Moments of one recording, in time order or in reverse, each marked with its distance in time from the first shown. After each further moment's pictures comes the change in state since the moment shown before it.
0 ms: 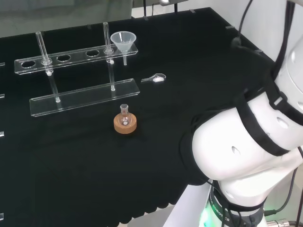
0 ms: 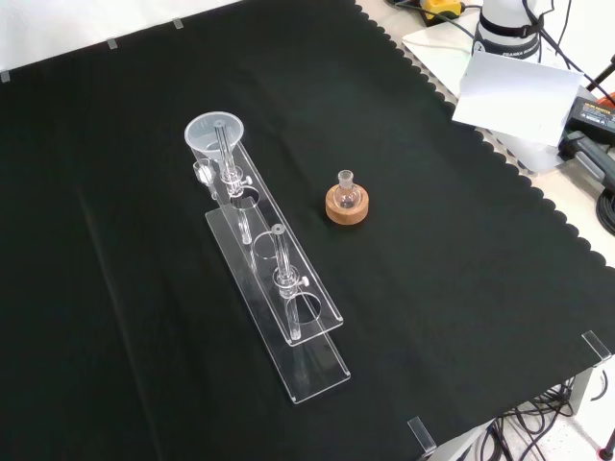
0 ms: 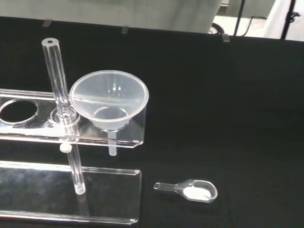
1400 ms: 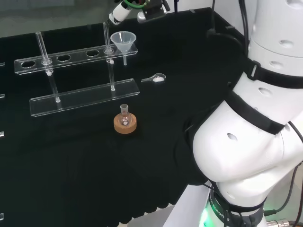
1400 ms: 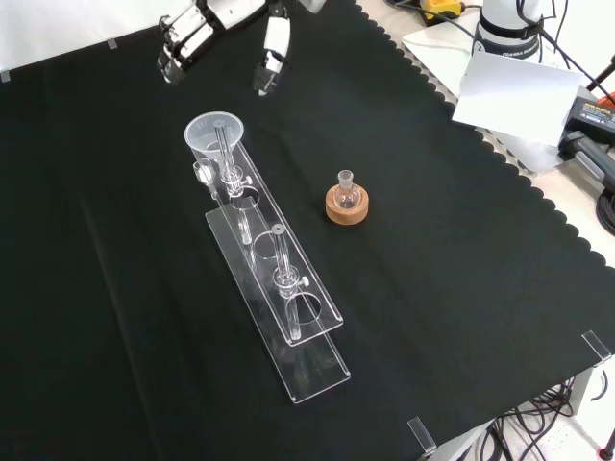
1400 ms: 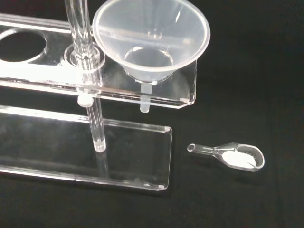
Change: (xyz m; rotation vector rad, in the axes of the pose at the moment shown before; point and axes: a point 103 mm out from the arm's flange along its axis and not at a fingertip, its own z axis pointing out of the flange) arm 0.043 0.075 0.073 0.202 -0.039 -0.058
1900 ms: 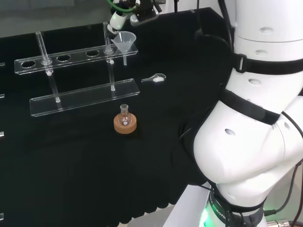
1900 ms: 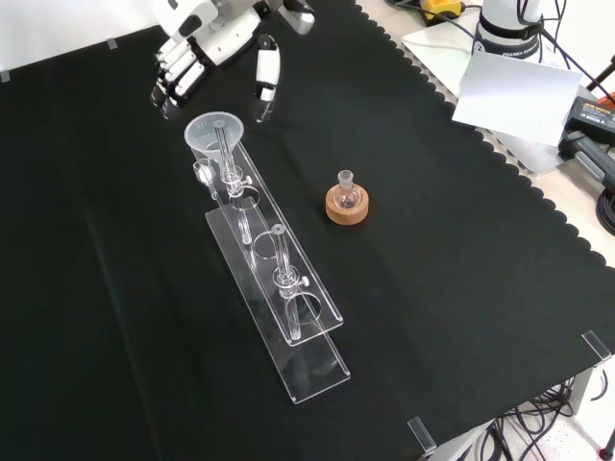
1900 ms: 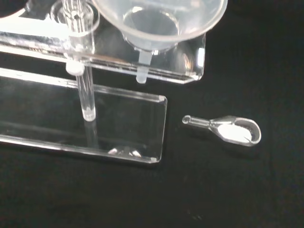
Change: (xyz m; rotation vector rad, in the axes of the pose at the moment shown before) arm 0.011 0.027 0.018 0.135 -0.070 0.013
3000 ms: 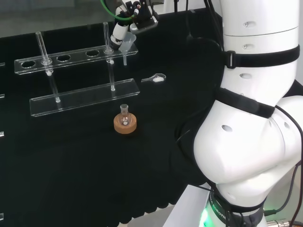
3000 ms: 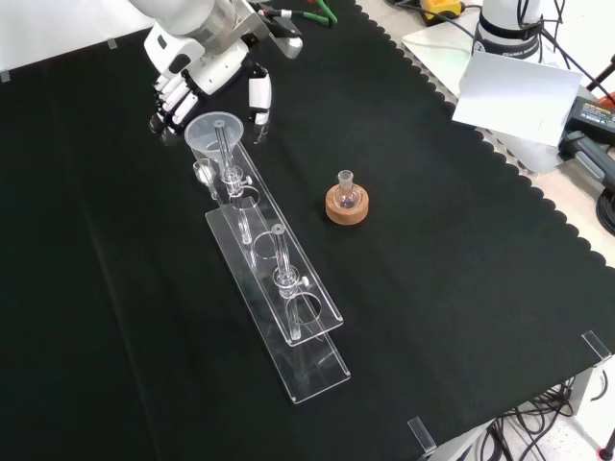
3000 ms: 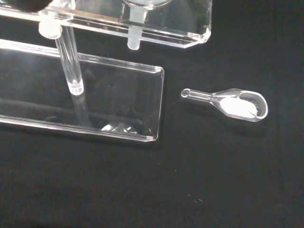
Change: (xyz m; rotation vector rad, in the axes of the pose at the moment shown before) arm -0.001 0.028 0.029 0.084 -0.002 0.012
